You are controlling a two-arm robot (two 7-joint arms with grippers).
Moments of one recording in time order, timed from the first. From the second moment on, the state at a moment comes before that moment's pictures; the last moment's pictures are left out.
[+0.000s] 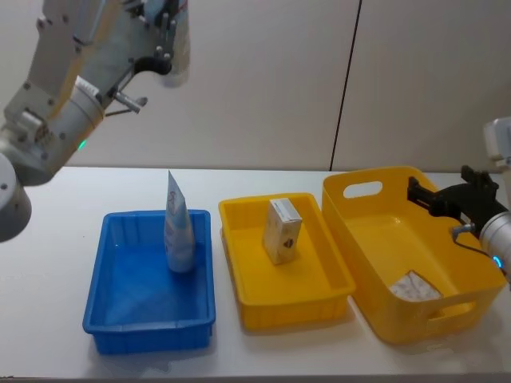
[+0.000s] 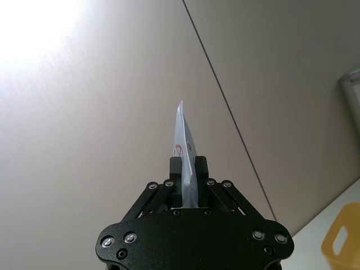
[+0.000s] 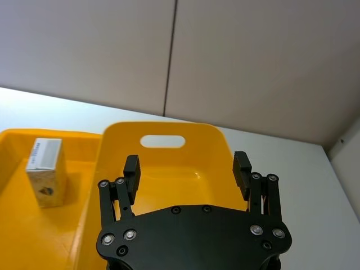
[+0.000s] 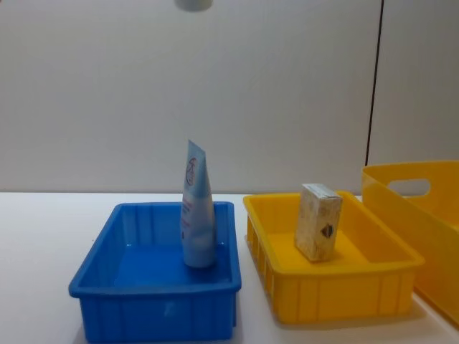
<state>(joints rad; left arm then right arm) -0.67 0.27 0.38 -1.57 -0.09 -0.05 -0.21 0.33 0.31 -0.04 -1.60 0.12 0.43 0.14</state>
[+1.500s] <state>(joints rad) -0.70 0.19 0.37 -1.48 -0.21 -0.08 -0.35 0.45 0.39 -0.31 -1.50 0.06 0.02 0.48</state>
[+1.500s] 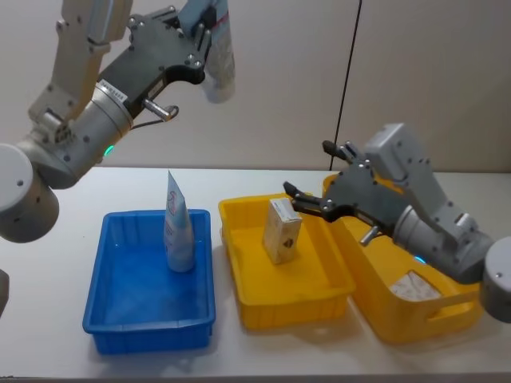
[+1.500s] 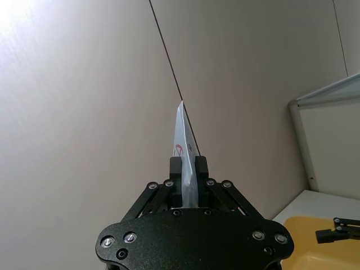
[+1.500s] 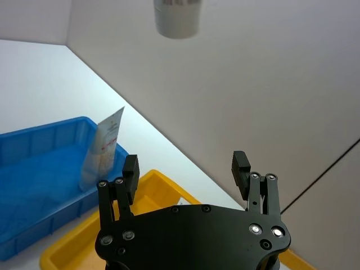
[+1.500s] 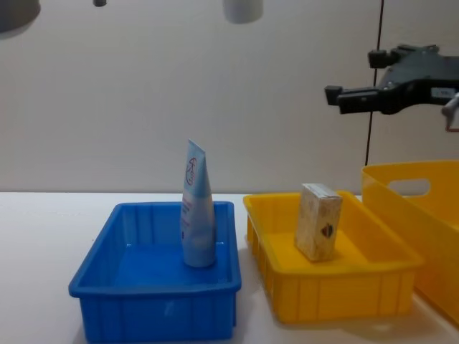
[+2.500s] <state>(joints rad) -0.65 0.19 0.39 -1.50 -0.26 -0.06 -0.36 0.53 0.32 -0.40 -1.44 -0.02 0.01 0.40</state>
